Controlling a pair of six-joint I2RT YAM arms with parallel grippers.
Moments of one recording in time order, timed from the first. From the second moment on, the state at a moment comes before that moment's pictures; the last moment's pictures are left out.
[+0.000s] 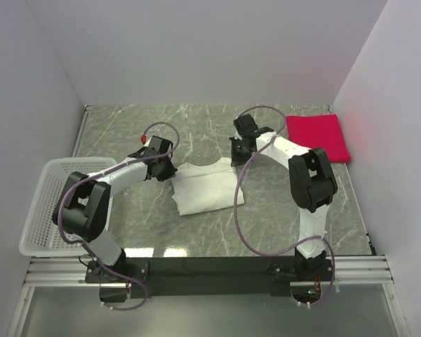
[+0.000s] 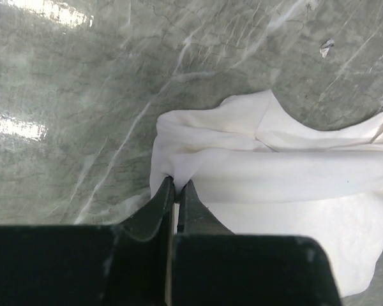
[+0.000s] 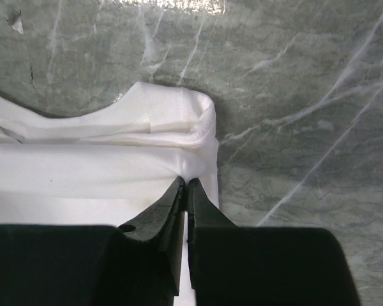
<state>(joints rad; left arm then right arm) -0.40 1.64 0.98 -0.29 -0.10 -0.84 0.42 2.00 1.46 -0.55 -0.09 0.37</state>
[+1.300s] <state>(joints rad) -0.42 1.79 1.13 -0.30 -0.15 -0.69 0.40 2.12 1.56 -0.38 -0.44 0.39</state>
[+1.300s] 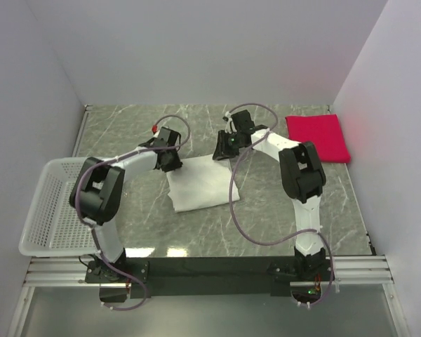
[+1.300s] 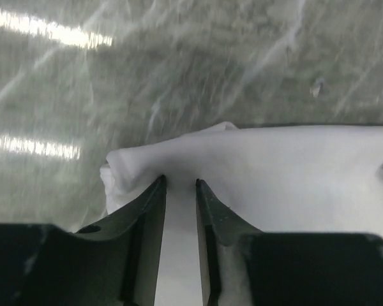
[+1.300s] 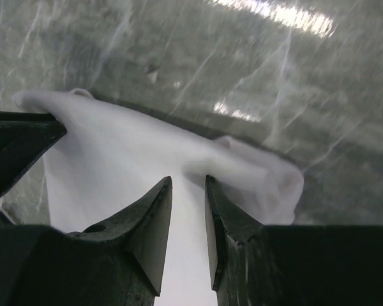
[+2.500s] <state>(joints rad) -0.43 1.50 0.61 0.03 0.17 -0.94 0.52 2.01 0.87 0.42 -0.80 0.88</state>
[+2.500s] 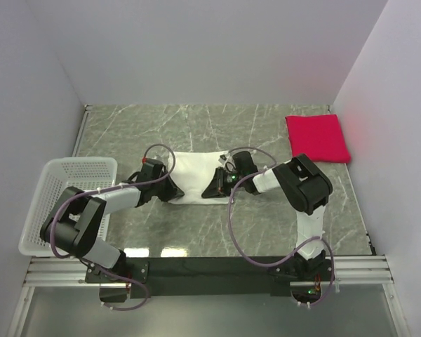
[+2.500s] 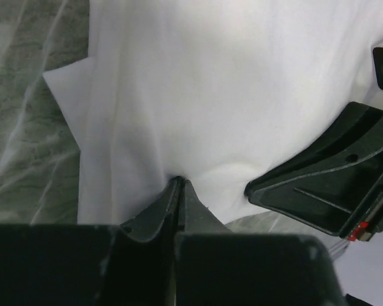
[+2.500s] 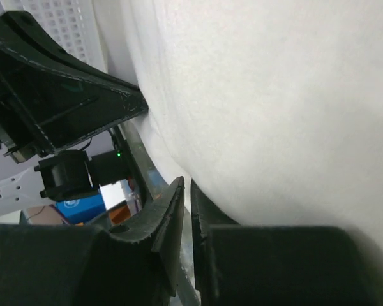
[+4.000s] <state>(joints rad) -0.34 1.43 0.91 -0.26 0.00 -0.87 0.28 1.76 1.05 0.10 -0.76 0.75</state>
